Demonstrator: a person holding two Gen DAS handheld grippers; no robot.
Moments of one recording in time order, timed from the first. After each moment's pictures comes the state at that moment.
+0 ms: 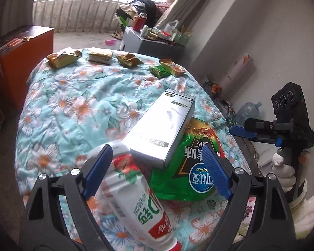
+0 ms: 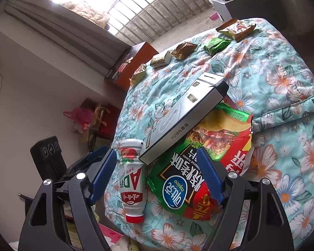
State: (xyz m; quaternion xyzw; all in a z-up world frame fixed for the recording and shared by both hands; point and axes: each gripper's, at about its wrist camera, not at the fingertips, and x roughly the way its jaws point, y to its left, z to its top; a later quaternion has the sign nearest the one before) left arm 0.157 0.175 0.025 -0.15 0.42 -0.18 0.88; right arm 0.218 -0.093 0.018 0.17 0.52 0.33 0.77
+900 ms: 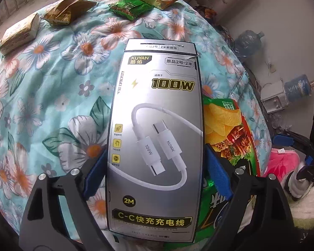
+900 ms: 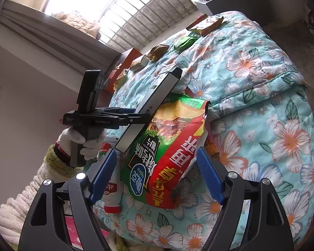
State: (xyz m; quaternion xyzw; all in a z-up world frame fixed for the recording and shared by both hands) left arm 0.315 0.098 -0.054 -0.03 0.62 -0.25 0.75; right arm 0.211 -0.162 -0.014 0.19 0.51 0.31 0.78
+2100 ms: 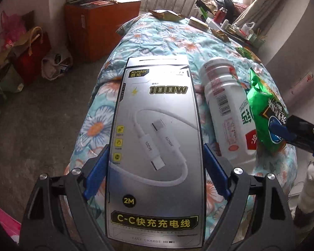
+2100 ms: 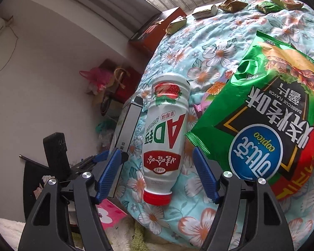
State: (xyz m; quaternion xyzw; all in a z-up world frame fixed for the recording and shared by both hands) left arm 0.014 0.224 -0.050 -0.19 0.47 0.10 0.85; right arm 0.155 -0.002 -0.040 0.10 0.56 0.43 0.70
